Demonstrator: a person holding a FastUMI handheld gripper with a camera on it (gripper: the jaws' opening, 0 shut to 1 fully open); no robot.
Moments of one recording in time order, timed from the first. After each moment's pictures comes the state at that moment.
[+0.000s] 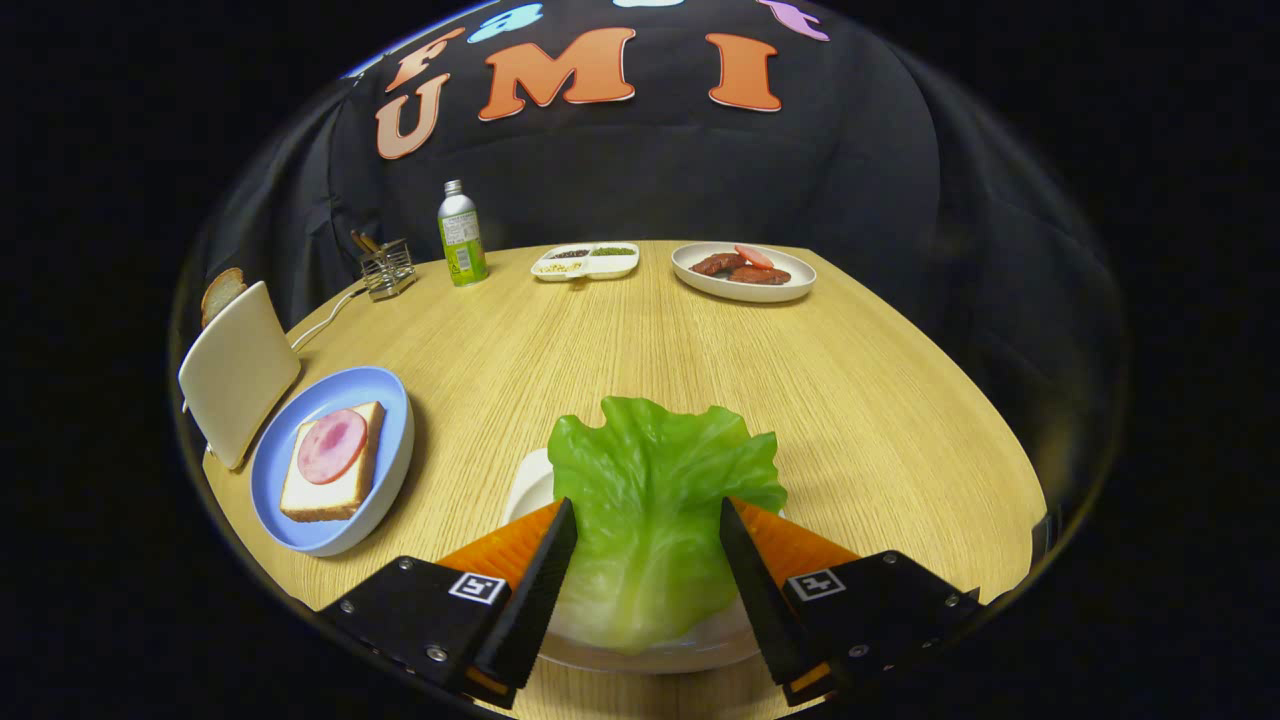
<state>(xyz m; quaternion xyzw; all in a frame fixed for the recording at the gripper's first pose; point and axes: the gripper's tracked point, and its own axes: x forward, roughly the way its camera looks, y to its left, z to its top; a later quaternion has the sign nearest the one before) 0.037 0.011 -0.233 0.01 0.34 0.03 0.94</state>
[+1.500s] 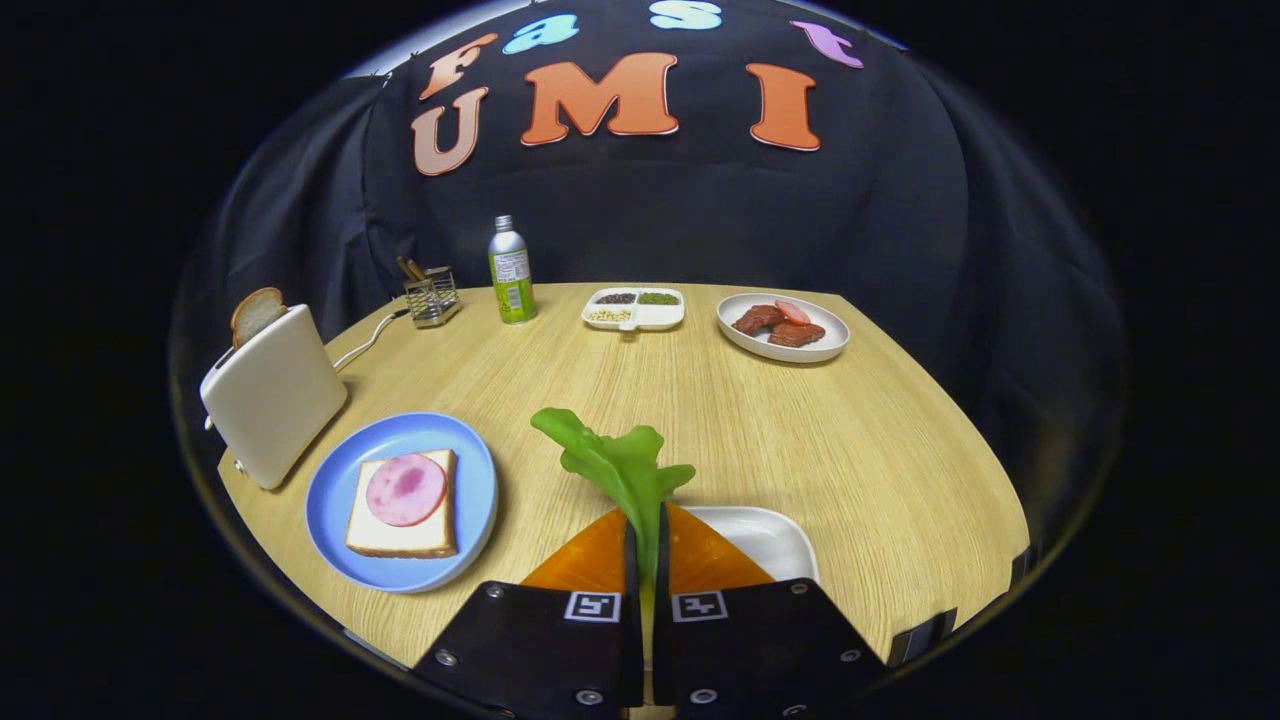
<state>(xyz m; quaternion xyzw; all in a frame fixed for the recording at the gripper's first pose) 0.044 0.059 -0.176 0.00 0.29 0.06 0.95</state>
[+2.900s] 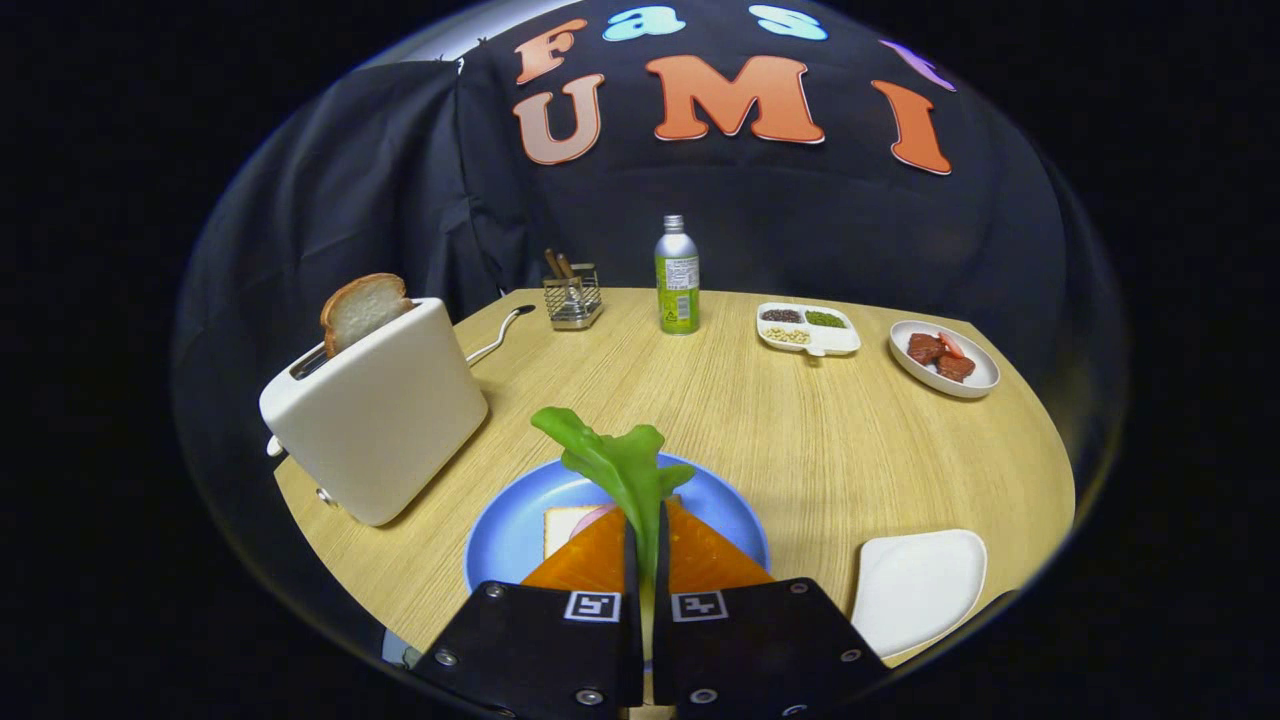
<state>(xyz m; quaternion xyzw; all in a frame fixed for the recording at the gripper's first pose) 0.038 0.233 -0.157 0.01 0.29 0.19 0.94</state>
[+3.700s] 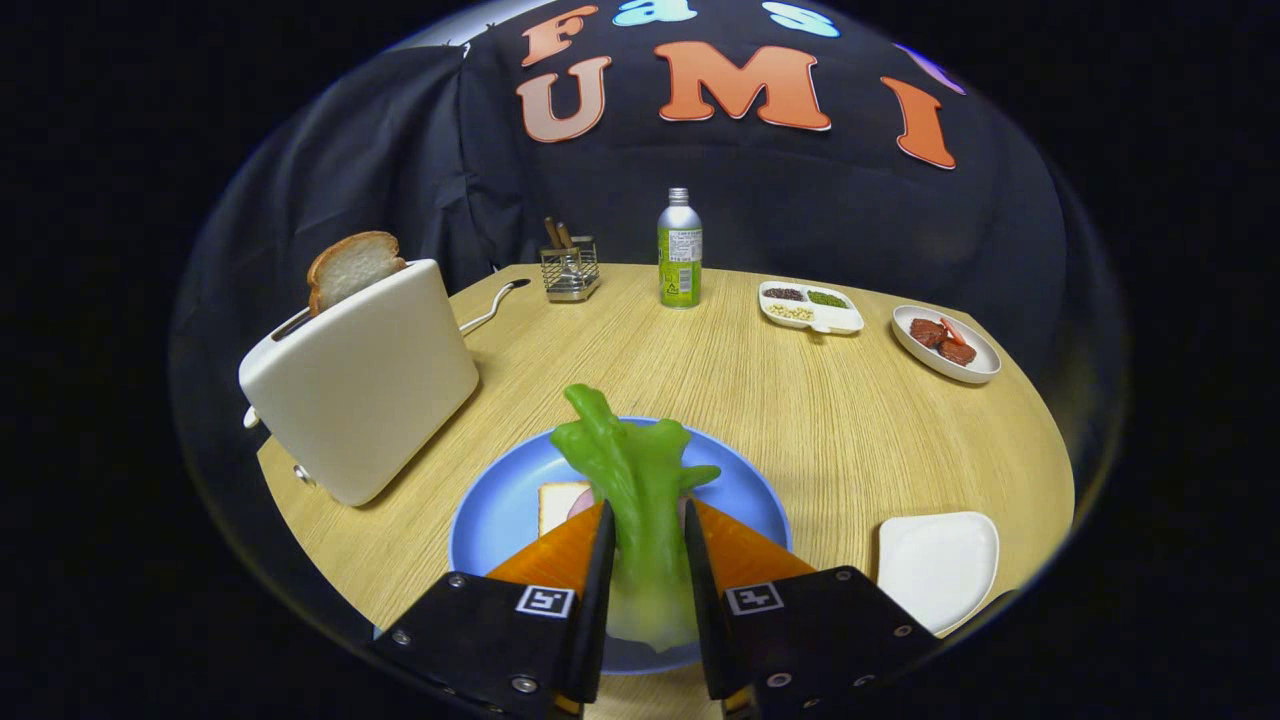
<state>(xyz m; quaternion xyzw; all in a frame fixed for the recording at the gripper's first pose) 0.032 0.235 -0.178 -0.01 0.30 0.18 0.94</state>
